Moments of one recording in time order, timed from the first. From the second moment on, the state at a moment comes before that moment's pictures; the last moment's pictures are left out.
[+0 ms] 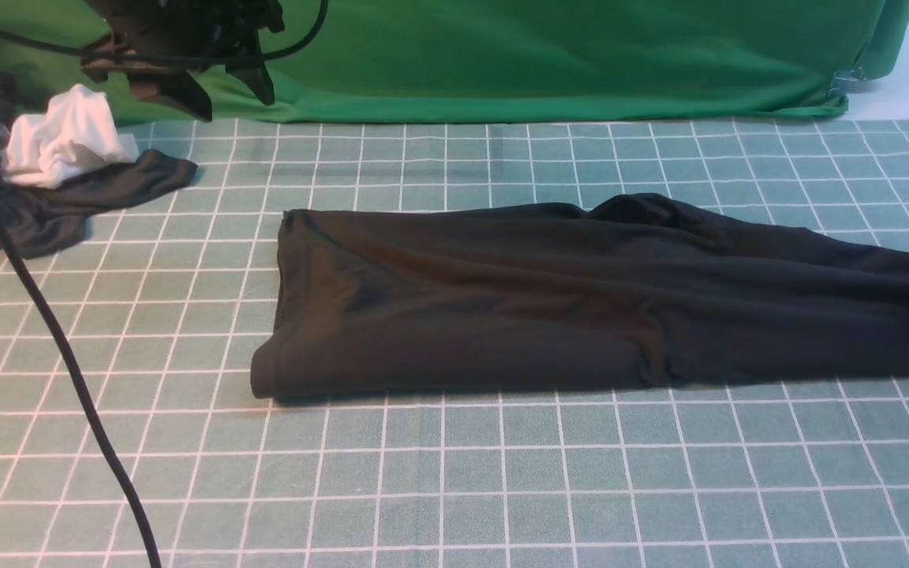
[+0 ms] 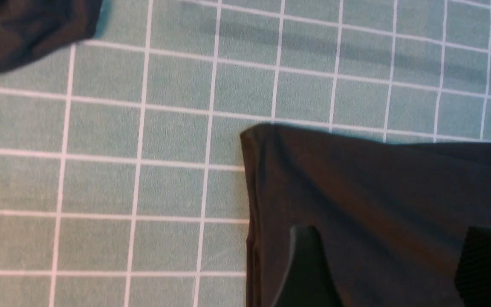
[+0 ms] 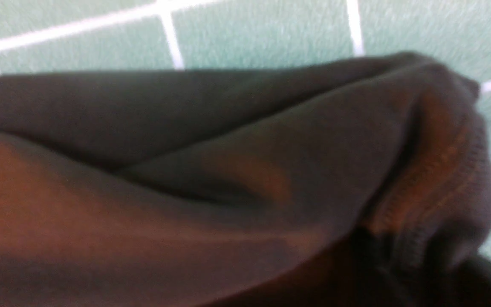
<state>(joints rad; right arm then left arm) -0.26 2.11 -1.49 0.04 0.91 -0.07 -0.03 2.05 -2.04 -0.19 1.21 -0.15</state>
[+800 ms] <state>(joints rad) -0.31 2.04 -1.46 -0.03 1.02 -0.05 -0.17 1.75 -1.13 -0.27 0.82 -0.11</state>
